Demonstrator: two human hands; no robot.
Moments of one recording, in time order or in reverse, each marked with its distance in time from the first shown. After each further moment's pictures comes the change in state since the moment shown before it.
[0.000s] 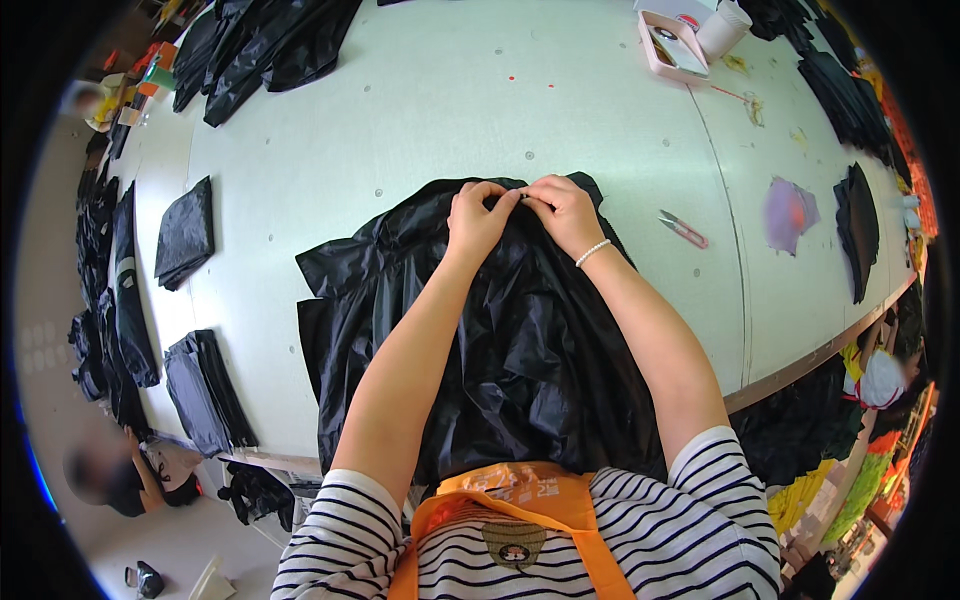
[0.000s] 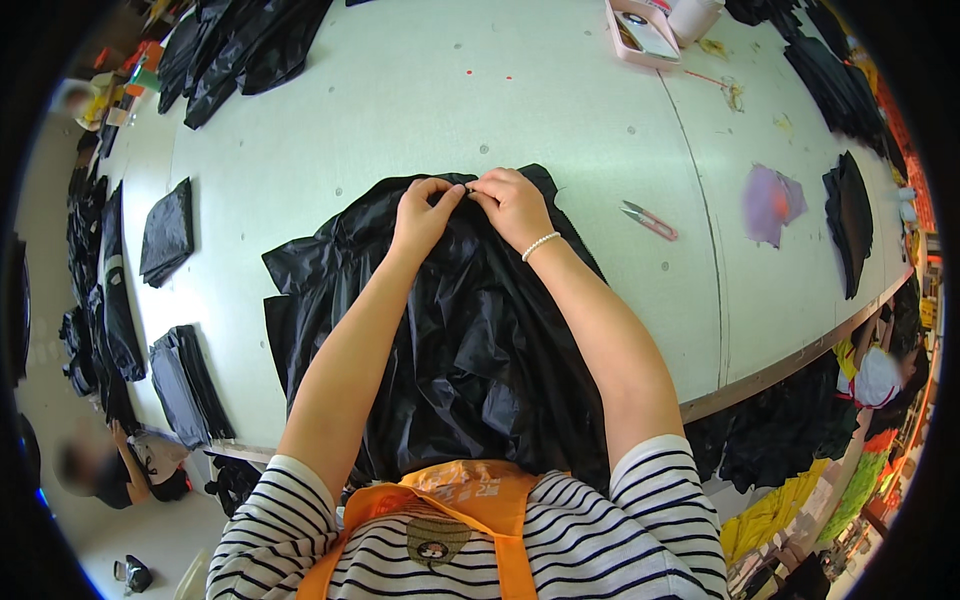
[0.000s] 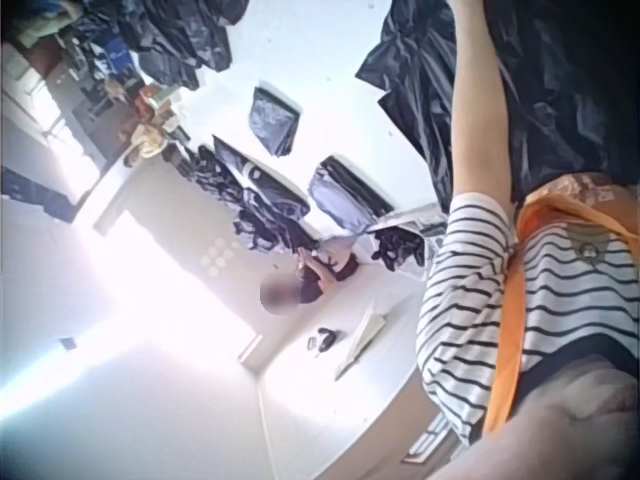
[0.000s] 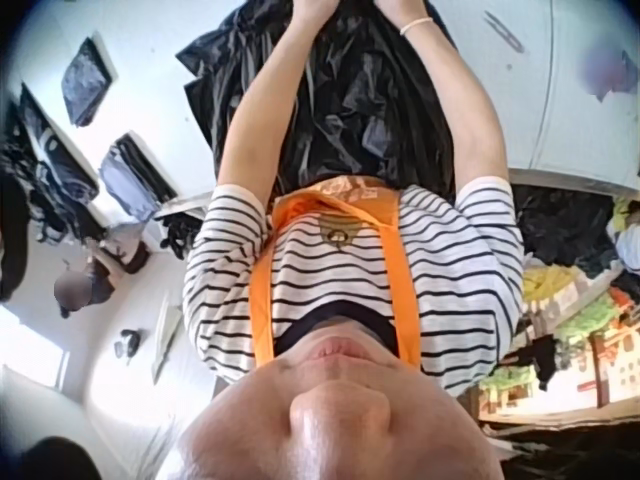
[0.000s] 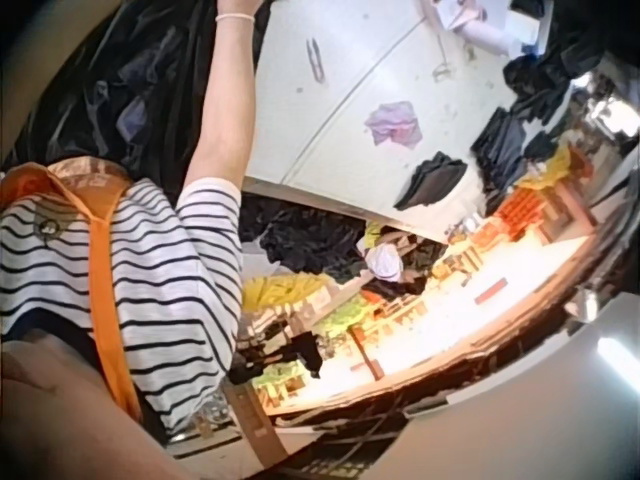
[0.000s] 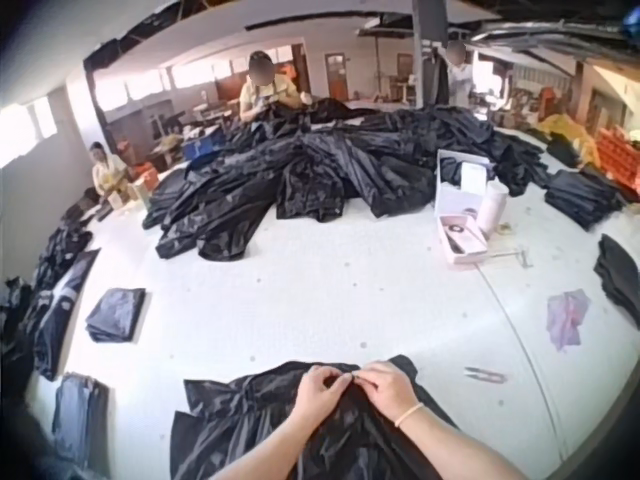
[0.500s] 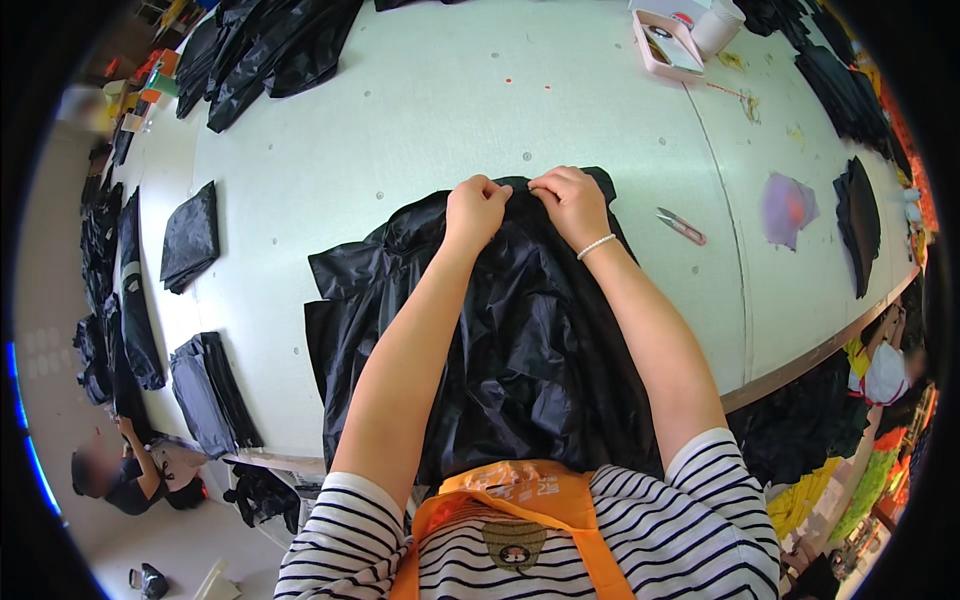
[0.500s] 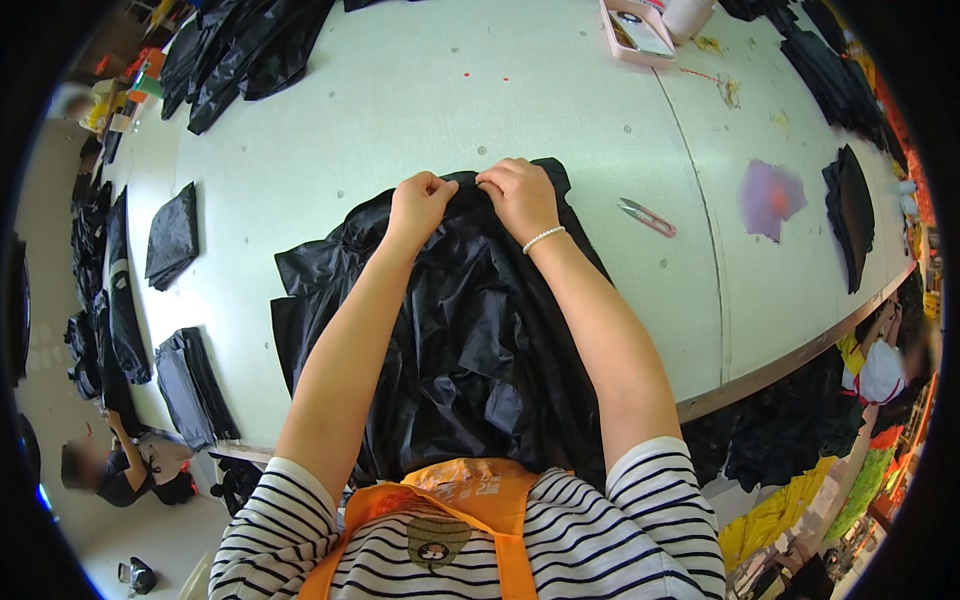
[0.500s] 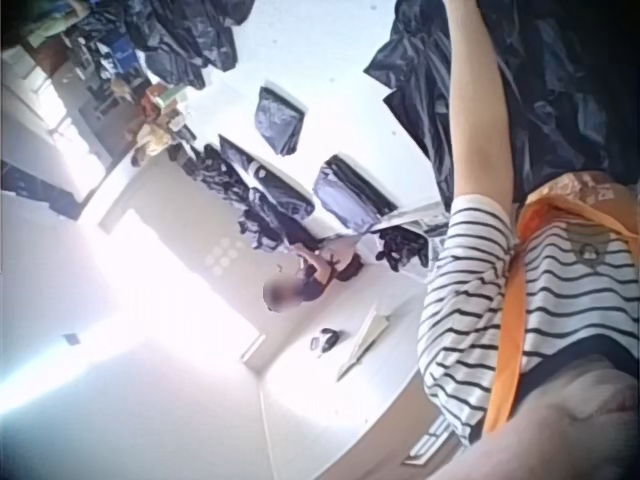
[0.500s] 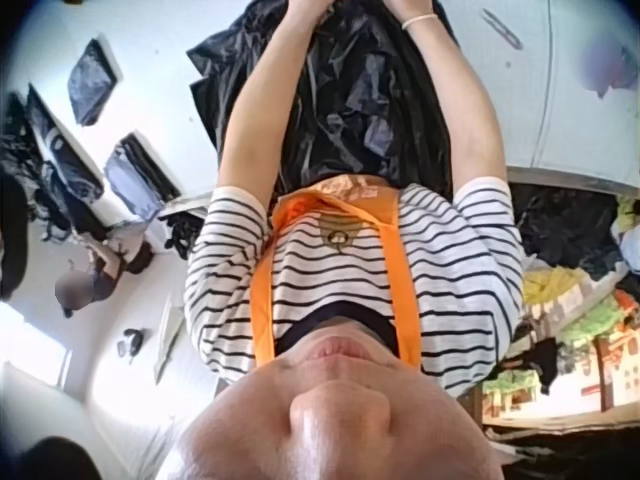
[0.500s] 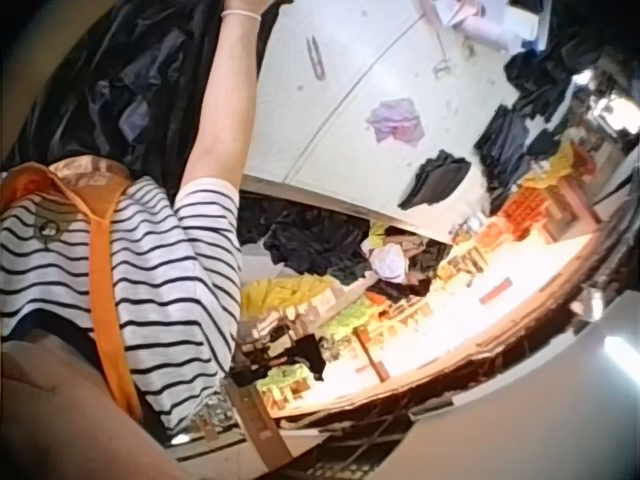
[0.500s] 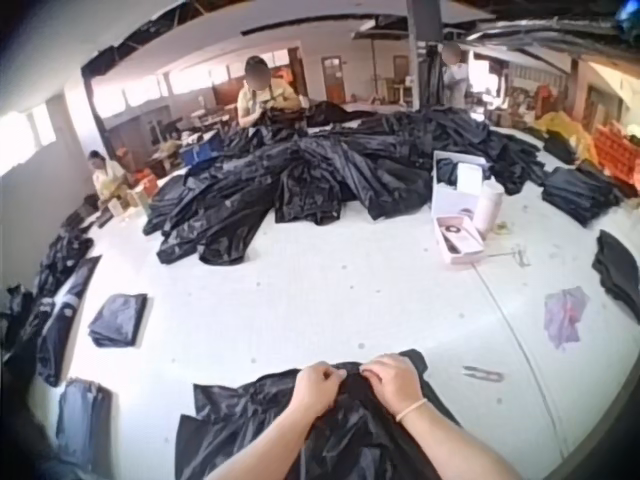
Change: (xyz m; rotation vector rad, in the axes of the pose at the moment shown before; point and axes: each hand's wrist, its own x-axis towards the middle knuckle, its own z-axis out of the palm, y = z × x) left_hand 0.011 0.020 -0.006 0.084 -0.072 -0.181; right_hand 0.007 -0.004 -0.013 -0.207 0.082 -0.094
